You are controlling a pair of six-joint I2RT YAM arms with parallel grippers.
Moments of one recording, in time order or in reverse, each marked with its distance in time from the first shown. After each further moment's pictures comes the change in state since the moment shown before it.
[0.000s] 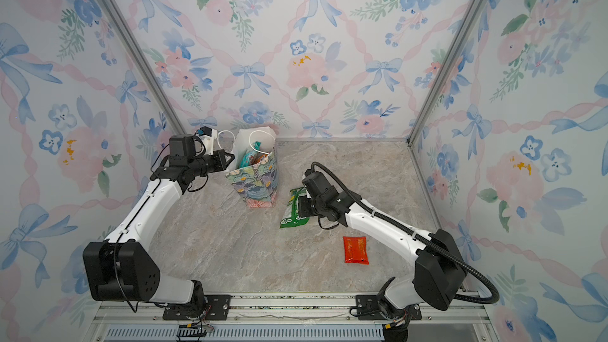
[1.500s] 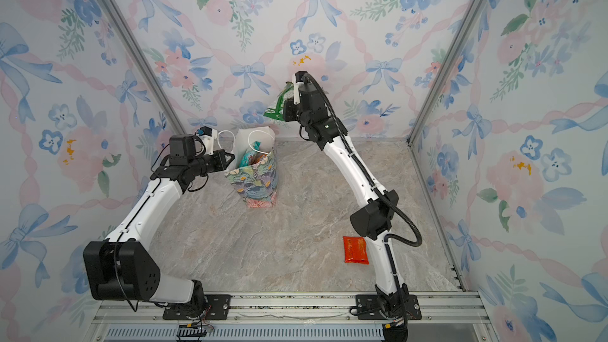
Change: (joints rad) left arm 0.000 0.003 0.000 0.000 0.001 0.000; right arm -0.180 0.808 1.472 0.000 0.070 -0.277
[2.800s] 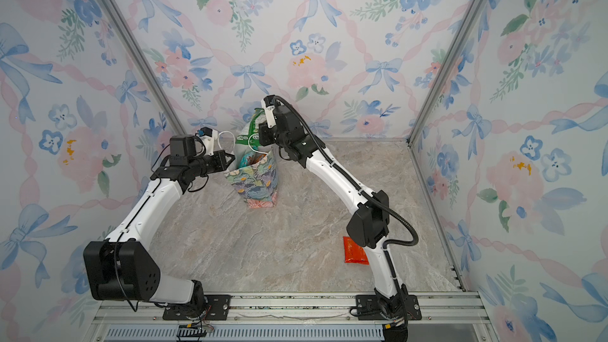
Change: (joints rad) left arm 0.000 0.002 0.000 -0.007 0.003 0.000; right arm 0.154 -0.121 -0.349 0.146 -0.098 -0.031
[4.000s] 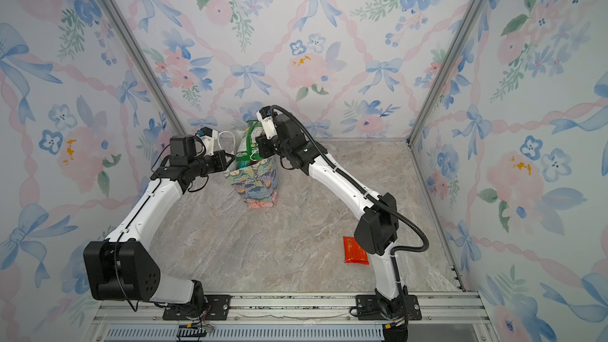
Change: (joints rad) left arm 0.000 0.000 0.000 0.000 0.000 0.000; right arm 0.025 -0.080 -0.159 0.000 -0.121 -0.033
